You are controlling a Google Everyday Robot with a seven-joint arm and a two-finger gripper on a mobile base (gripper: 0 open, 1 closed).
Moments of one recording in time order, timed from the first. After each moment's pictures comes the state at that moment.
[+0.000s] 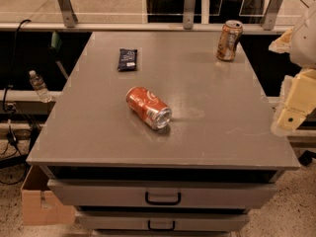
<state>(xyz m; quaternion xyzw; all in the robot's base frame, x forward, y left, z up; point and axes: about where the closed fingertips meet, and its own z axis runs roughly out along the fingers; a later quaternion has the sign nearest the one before) 0.438 -0.217 0.977 -0.60 0.78 -0.03 0.16</state>
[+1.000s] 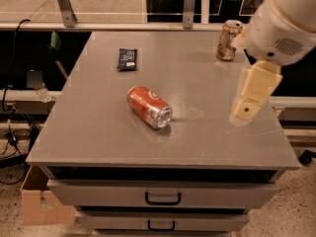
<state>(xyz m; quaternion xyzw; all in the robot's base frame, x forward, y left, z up) 0.456 -0.156 0.976 -0.62 0.76 0.00 0.18</state>
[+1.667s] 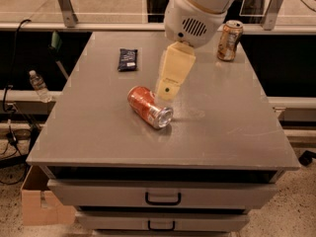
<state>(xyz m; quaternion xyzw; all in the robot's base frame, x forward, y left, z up) 0.492 -0.021 0.984 -0.66 0.73 0.05 0.19</state>
